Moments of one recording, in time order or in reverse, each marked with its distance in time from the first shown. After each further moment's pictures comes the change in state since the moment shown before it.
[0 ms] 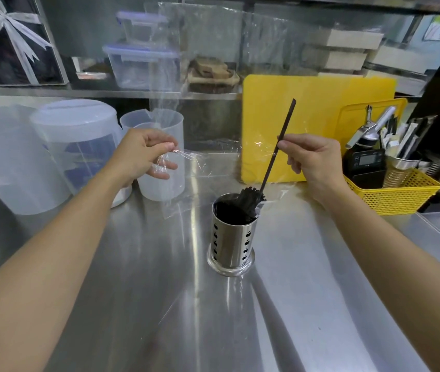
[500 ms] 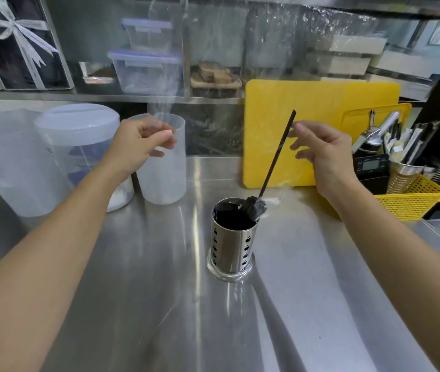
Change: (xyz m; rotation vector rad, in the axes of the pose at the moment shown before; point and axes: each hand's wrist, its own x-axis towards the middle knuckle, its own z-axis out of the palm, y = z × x) left_hand 0.010 0.008 -0.007 0.054 0.105 0.200; right_hand 0.014 -0.010 -0.011 0.052 0.002 0.032
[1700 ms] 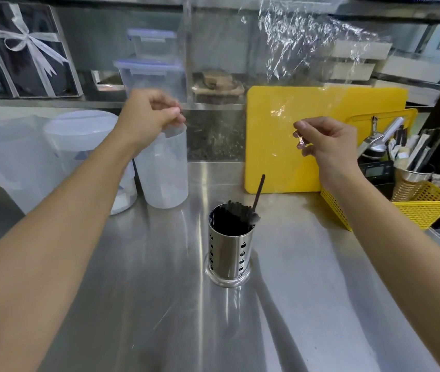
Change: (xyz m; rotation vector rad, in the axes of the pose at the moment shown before) left_hand 0.026 0.054 0.016 0.086 0.074 0.011; right_hand 0.019 -0.010 -0.011 -0.037 0.036 -0.040
